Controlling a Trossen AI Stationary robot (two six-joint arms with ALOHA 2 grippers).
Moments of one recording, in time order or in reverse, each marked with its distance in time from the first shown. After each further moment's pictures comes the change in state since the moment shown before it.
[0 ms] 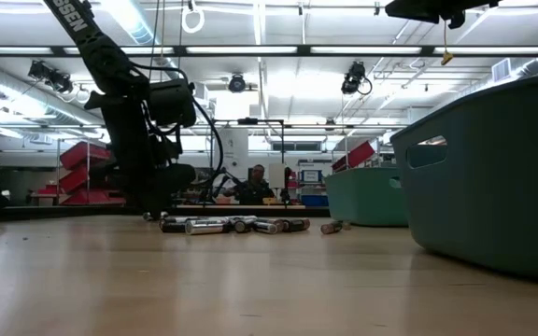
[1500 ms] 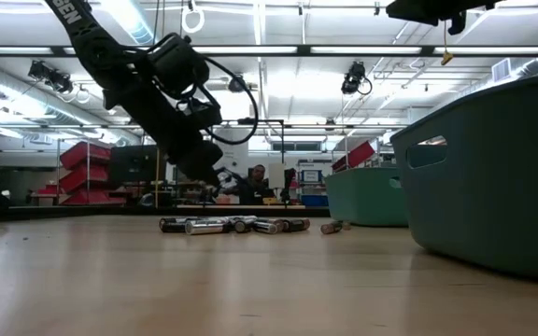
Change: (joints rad) left arm -0.120 0.001 -0.001 0.506 -0.076 0.760; right arm -0.052 0.000 0.000 0.042 0.000 0.119
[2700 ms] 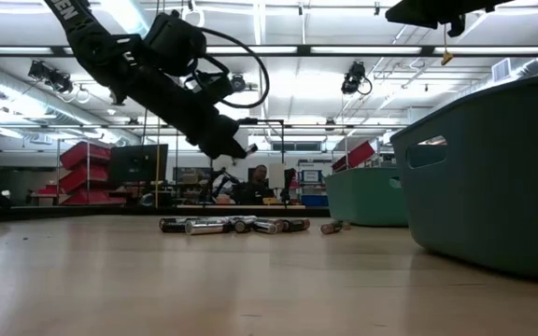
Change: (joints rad) left arm -0.053 -0.001 0.003 0.275 0.049 0.153; right arm 0.000 0.003 0.000 -0.039 0.001 -0.006
